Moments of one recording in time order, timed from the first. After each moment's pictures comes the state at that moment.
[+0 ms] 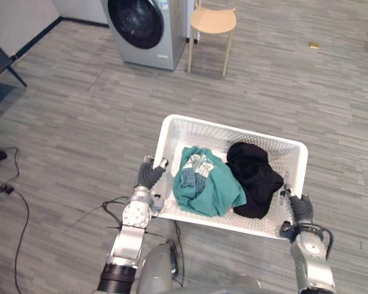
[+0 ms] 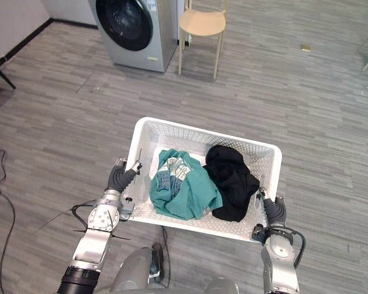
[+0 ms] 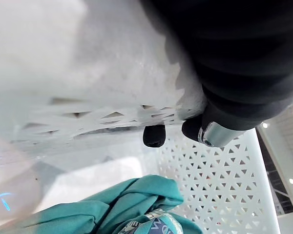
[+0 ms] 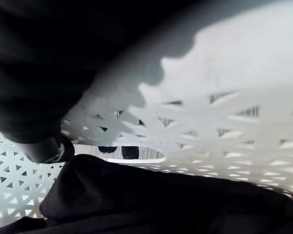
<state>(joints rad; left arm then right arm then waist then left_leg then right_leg) 0.01 0.11 -0.08 -0.07 0.27 0.04 0.11 0.12 -0.07 -0.24 0.16 0.08 0.02 -0.10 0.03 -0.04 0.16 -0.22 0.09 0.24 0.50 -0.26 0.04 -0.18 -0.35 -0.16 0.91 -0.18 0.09</state>
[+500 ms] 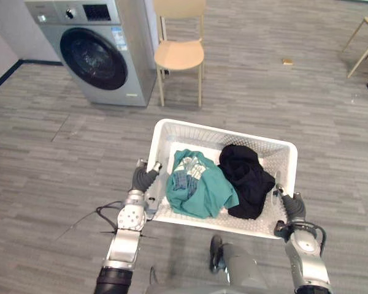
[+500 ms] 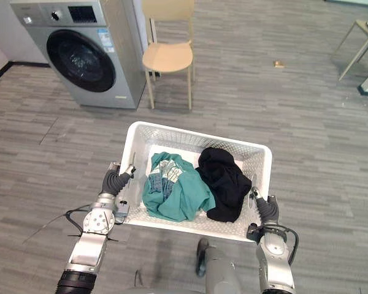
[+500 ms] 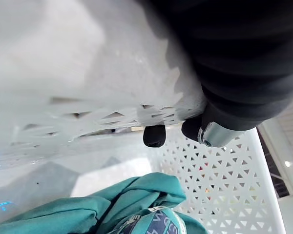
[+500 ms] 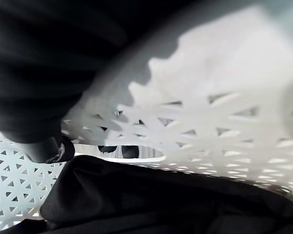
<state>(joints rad) 0.02 0.07 -0.05 -0.03 0.27 0.03 0.11 0.15 -0.10 -0.21 0.09 0.07 0.05 -0.10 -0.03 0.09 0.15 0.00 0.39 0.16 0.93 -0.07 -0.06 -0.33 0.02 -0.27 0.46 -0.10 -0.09</state>
